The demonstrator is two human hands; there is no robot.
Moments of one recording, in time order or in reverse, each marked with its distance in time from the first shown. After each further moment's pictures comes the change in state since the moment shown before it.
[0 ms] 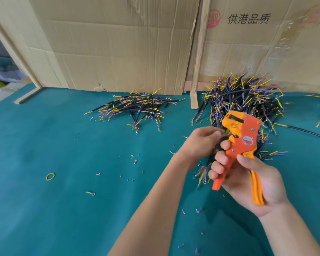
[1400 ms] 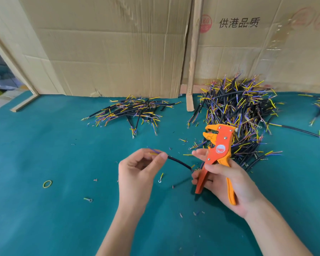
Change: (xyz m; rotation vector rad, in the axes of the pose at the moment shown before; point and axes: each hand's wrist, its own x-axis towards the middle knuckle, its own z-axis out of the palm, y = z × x) left_hand -0.113 -0.026 -0.066 -0.067 0.576 0.375; right_hand 0.011 0.021 -0.001 -0.273 0.326 0.032
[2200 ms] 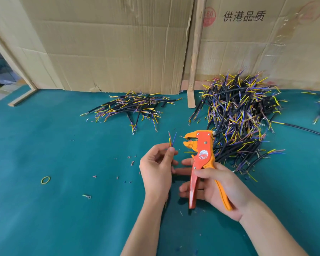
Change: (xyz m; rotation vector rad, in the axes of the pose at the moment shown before) left_hand 0.013 -0.051 0.043 -0.024 0.114 -0.087; right_hand -0.003 0.007 0.019 -0.052 -0.092 0.220
